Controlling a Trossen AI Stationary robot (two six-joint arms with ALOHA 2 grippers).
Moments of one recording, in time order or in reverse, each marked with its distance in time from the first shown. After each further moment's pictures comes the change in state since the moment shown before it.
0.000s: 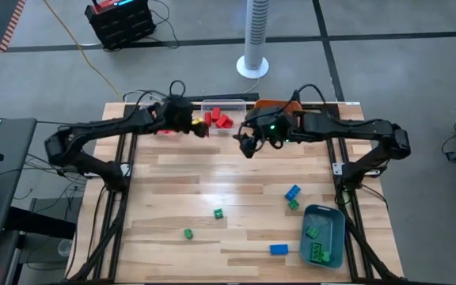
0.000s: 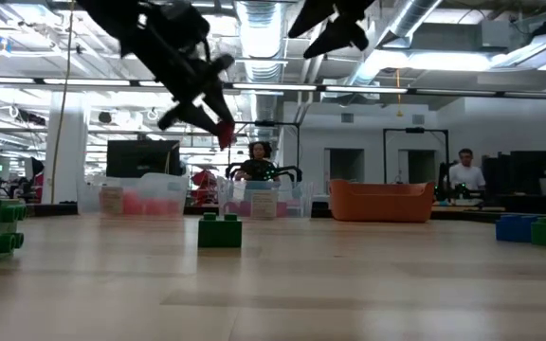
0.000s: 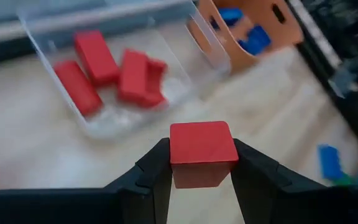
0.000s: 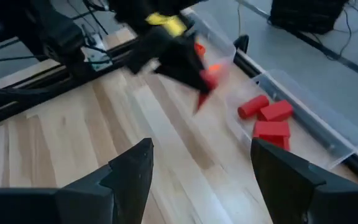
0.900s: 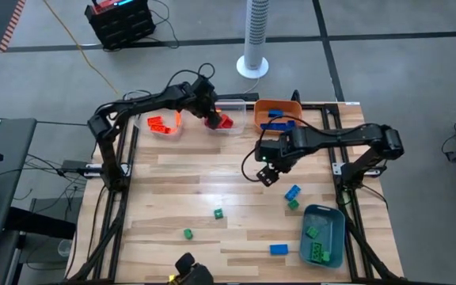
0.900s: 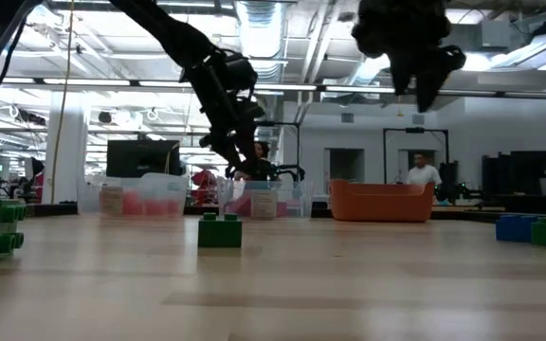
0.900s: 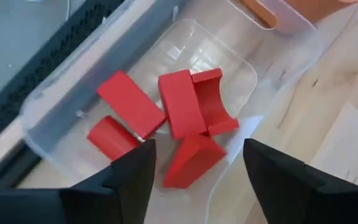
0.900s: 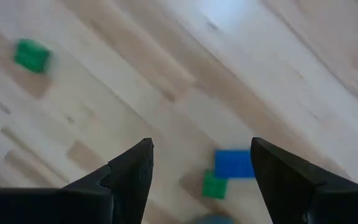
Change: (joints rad) left arm 0.127 0.477 0.483 -0.317 0.037 0.520; right arm 0.109 0.086 -0.008 -0.730 -0.252 0.525
